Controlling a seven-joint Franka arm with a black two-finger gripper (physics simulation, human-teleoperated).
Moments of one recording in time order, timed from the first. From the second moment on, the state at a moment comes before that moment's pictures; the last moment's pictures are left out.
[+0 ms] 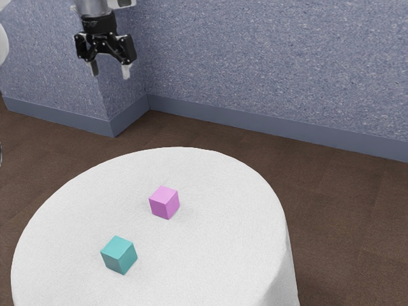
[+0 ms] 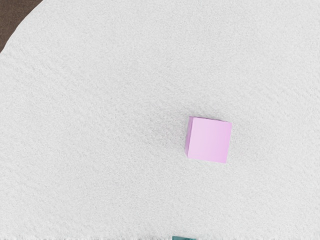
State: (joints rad) arm 0.15 0.38 -0.09 -0.92 0.04 1.25 -0.07
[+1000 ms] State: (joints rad) arm 0.06 0.08 -0.12 -1.52 0.13 1.46 -0.06
